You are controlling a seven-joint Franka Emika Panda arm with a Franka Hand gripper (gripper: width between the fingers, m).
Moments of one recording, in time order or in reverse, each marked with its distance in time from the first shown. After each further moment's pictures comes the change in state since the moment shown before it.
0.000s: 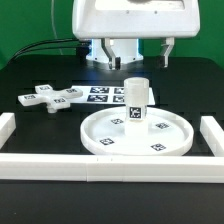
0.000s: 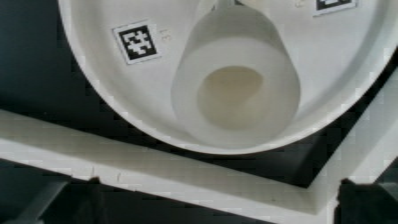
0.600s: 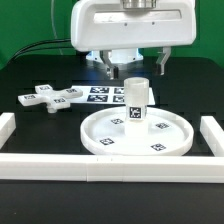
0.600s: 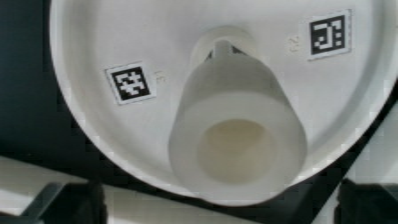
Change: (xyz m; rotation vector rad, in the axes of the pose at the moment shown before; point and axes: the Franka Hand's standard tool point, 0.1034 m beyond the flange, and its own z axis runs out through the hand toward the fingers) arm -0.012 -0.007 0.015 0.067 -0.193 -0.010
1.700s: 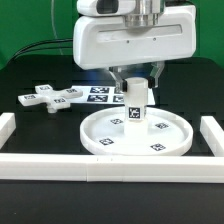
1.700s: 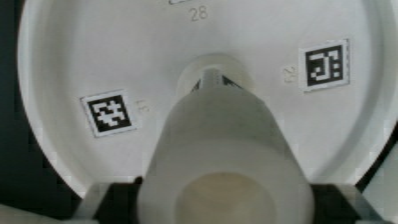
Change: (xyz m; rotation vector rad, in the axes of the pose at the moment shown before) arm -0.002 0.004 0.019 0.001 -0.007 -0.036
